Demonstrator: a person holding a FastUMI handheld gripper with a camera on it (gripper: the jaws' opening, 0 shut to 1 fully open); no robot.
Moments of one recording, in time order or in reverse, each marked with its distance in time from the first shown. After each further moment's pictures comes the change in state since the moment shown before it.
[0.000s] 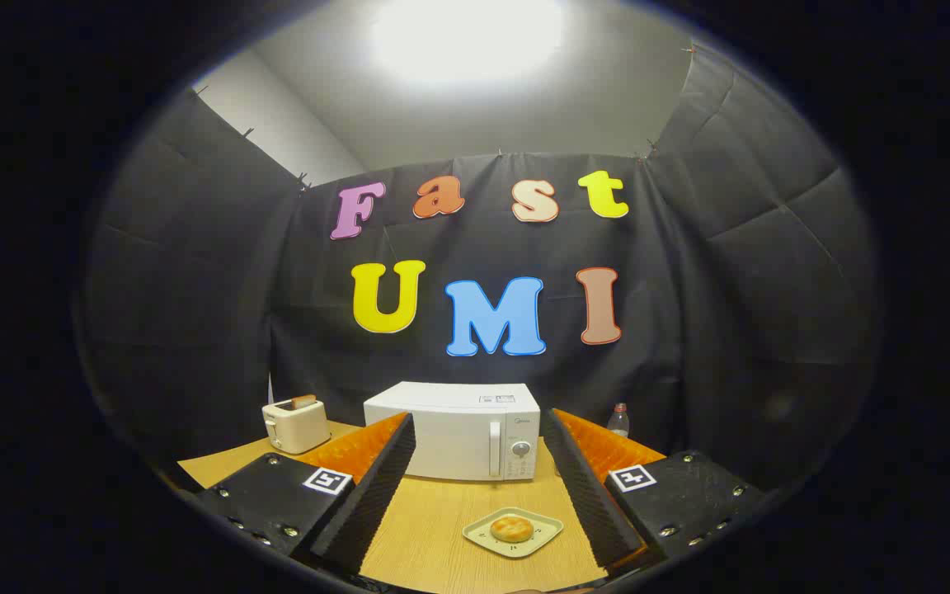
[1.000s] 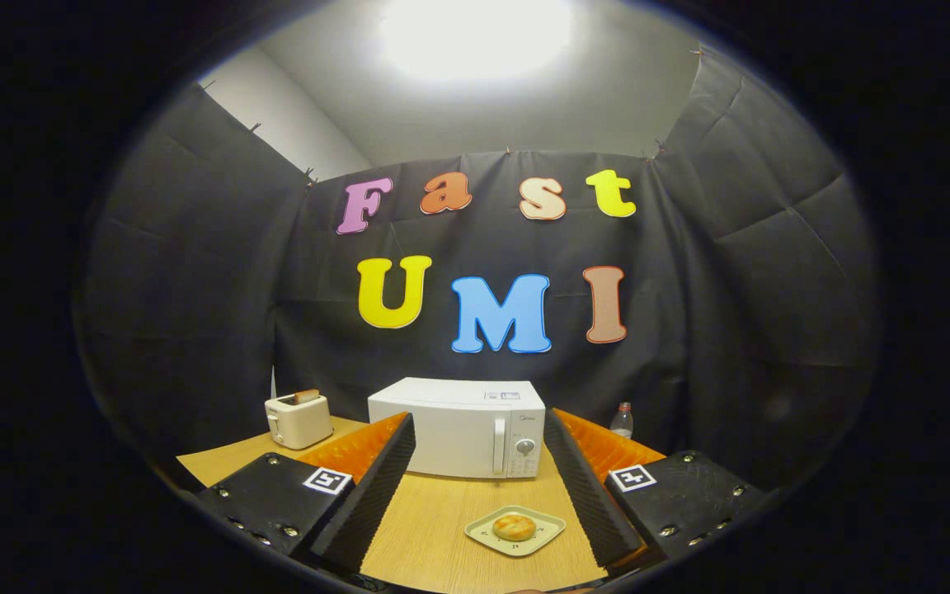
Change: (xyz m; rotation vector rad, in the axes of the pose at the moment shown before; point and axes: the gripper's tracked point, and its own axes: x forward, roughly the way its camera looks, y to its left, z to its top) arm 0.000 0.009 -0.005 -0.017 0.010 0.019
